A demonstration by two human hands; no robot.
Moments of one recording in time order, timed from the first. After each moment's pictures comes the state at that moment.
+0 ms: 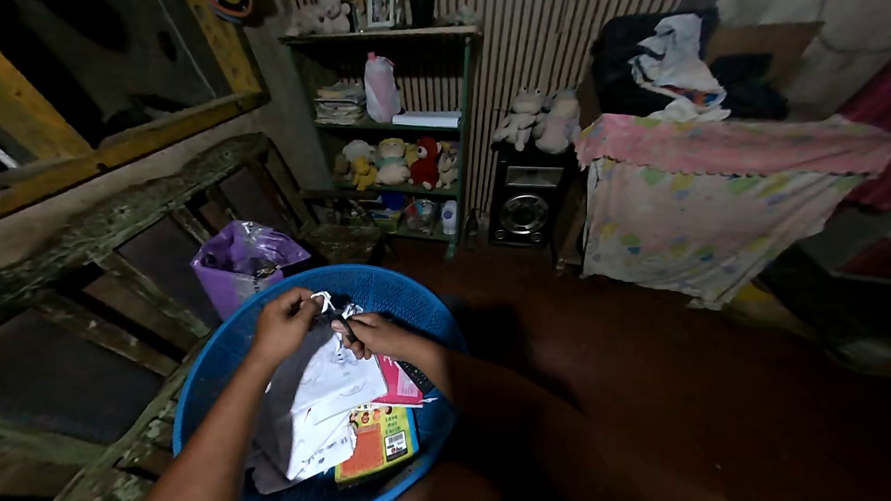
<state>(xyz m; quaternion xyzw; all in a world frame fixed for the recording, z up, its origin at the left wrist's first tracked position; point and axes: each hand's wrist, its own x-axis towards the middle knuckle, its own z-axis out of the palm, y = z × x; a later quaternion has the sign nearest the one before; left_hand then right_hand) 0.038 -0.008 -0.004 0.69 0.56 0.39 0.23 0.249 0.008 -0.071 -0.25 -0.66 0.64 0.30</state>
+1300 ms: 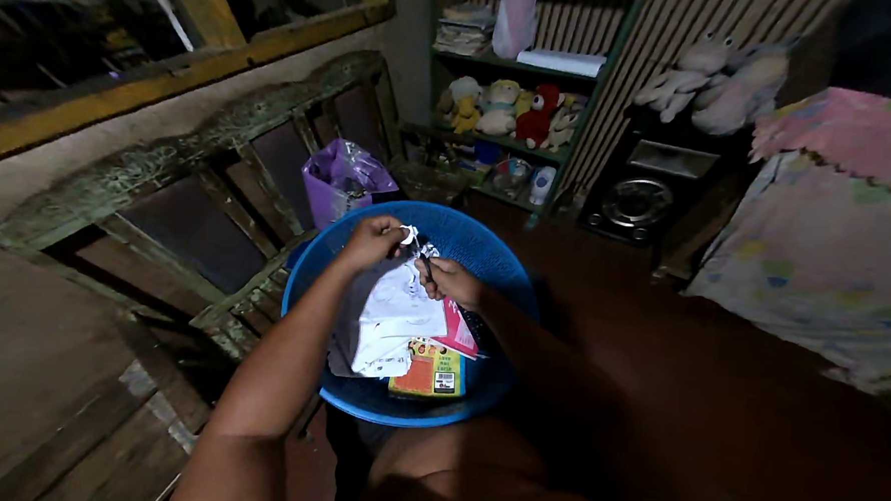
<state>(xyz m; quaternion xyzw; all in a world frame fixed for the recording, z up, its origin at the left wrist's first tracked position) 0.034 -0.004 0.004 0.63 0.57 0.39 0.35 0.248 0.022 -0.083 -0.25 -0.66 0.66 0.25</state>
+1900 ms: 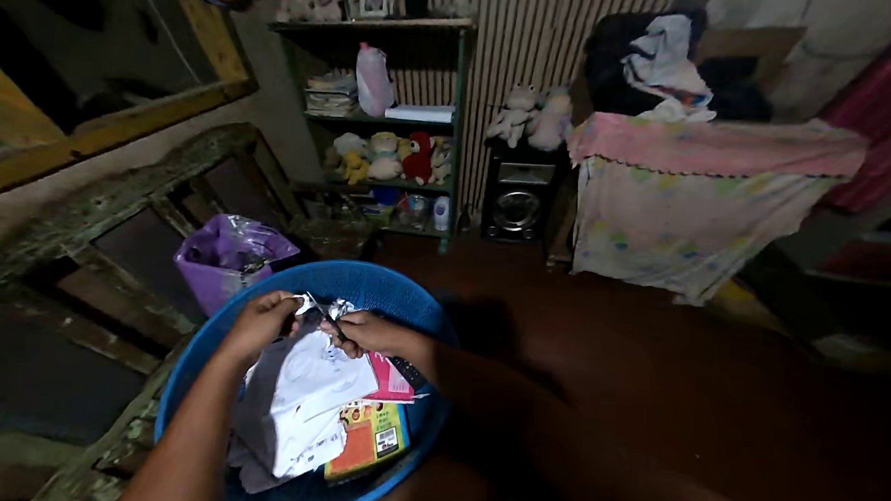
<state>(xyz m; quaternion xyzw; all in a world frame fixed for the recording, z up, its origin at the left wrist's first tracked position) 0.025 -0.006 0.004 0.58 0.61 0.37 0.39 0.248 0.011 -0.075 -0.24 -0.65 0.67 0.27</state>
